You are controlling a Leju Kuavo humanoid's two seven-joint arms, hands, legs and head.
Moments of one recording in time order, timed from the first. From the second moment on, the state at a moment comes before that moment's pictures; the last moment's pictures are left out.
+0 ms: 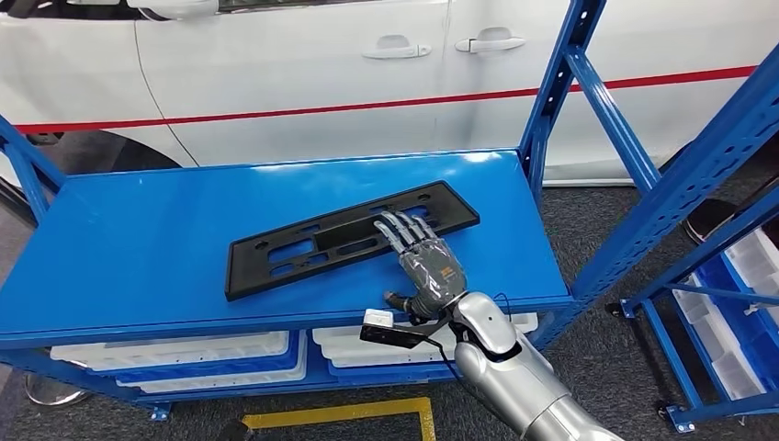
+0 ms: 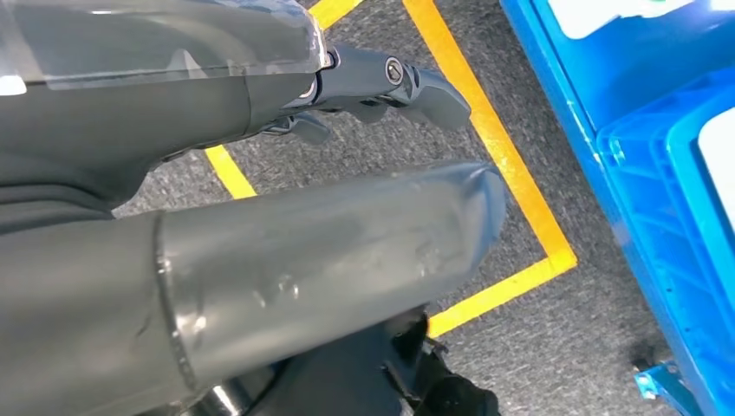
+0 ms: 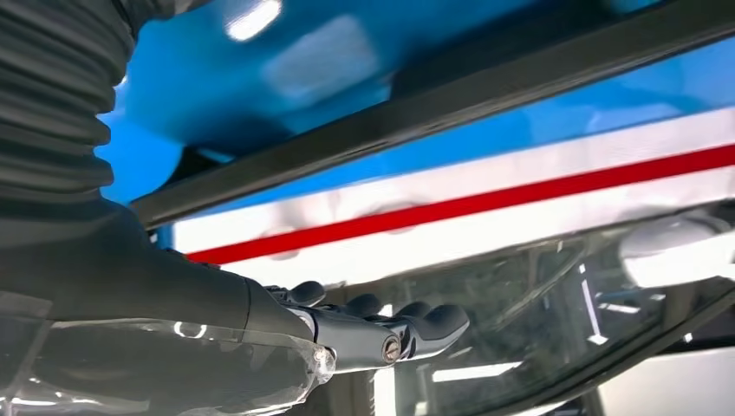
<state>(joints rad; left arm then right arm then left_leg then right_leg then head) -0.04 0.04 -0.25 -0.44 -0.05 -0.11 -0.36 -0.48 0.01 0.61 -1.10 0.96 -0.45 -0.17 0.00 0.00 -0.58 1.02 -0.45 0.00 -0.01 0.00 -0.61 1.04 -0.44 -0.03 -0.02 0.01</state>
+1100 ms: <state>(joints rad) -0.05 0.05 -0.26 -0.44 -0.06 -0.11 -0.38 -0.51 -0.03 0.68 -1.10 0.99 -0.43 -0.18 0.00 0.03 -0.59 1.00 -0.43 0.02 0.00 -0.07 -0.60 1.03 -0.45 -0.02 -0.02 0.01</state>
